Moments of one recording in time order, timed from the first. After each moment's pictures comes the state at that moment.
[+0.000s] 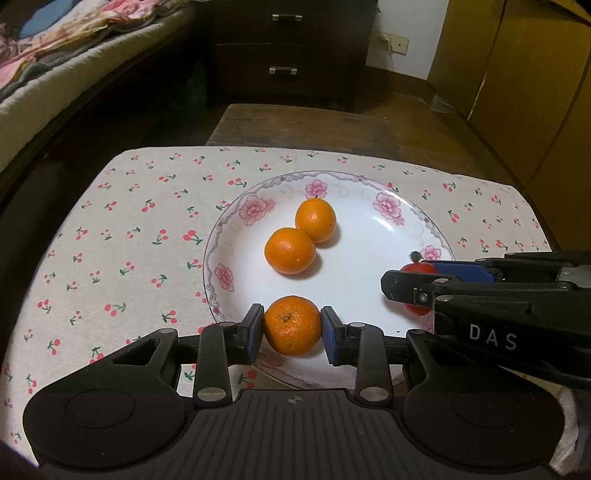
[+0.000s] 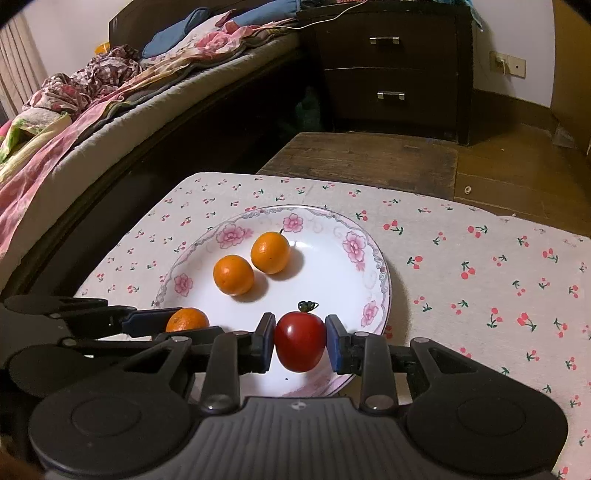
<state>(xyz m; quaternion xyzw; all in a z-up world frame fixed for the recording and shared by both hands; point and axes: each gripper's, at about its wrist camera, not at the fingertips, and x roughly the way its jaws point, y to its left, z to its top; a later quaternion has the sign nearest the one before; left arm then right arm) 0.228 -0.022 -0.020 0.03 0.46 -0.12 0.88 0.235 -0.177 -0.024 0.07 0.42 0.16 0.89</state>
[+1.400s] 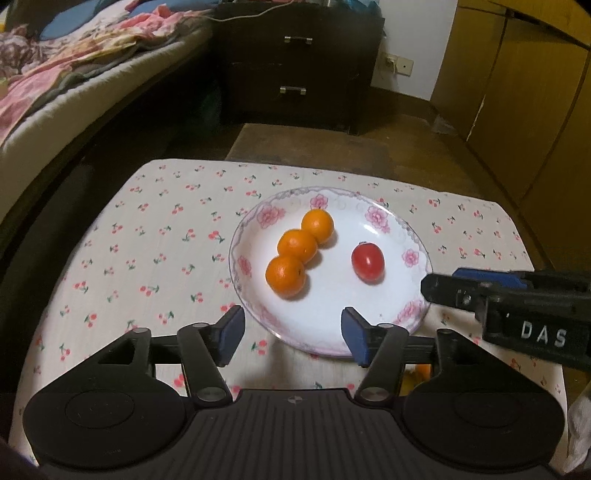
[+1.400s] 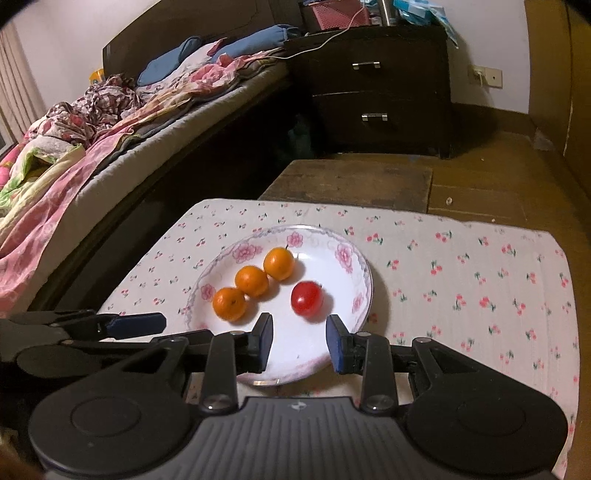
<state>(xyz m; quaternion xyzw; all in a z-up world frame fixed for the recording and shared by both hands) 0.186 -0.009 0.012 0.02 0.43 -0.11 0.89 0.182 -0.189 0.014 0.09 0.40 0.14 0.90</state>
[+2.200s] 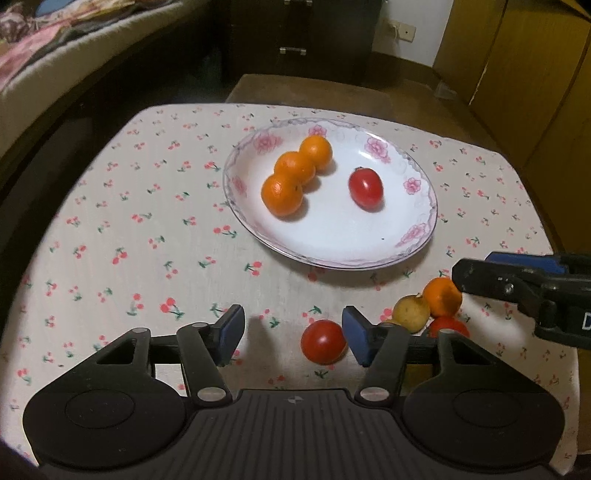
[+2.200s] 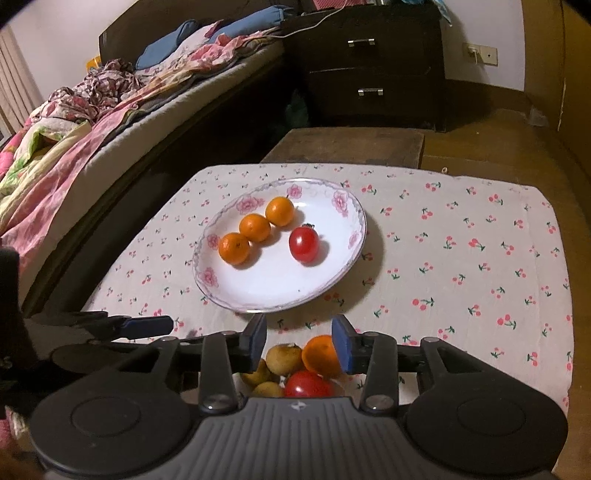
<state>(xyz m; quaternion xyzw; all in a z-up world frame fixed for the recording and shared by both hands) 0.161 -0.008 -0.023 0.02 0.48 -0.11 0.87 0.147 -0.197 0.004 0.09 0.43 0.14 0.89</state>
